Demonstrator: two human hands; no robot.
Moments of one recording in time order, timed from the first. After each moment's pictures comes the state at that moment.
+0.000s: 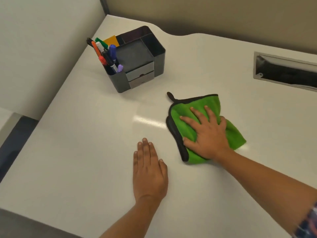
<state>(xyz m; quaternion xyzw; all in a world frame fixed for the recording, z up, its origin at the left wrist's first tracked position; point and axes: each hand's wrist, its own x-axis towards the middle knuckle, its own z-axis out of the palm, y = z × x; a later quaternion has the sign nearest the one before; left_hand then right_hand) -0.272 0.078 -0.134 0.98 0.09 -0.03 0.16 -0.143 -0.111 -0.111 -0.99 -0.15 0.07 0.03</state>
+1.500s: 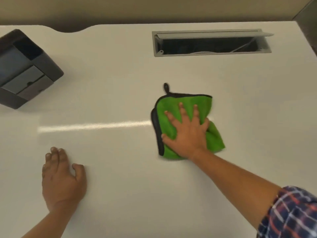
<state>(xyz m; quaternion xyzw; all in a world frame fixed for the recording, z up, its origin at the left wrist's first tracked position) -0.270 0.073 -0.138 0.99 0.11 -0.01 0.12 -0.243 -0.293 -0.113 -0.99 0.08 0.07 0.03</state>
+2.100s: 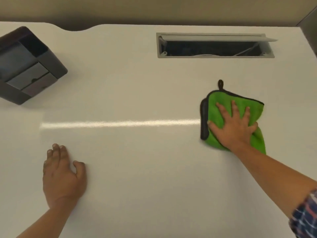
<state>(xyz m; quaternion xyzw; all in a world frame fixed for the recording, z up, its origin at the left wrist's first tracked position) -0.269 0.070 -0.133 0.98 0.12 0.00 0.13 -0.254 -0.427 -0.114 -0.96 0.25 0.07 0.04</state>
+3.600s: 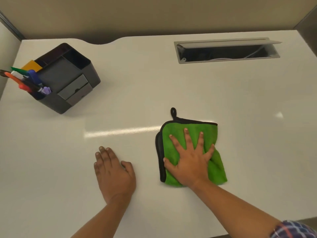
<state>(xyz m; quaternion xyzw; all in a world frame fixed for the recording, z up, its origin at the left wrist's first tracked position) -0.271 0.073 -0.122 0.99 0.09 -0.05 0.12 -0.304 -0.143 -0.111 -0.99 0.15 0.07 0.05</state>
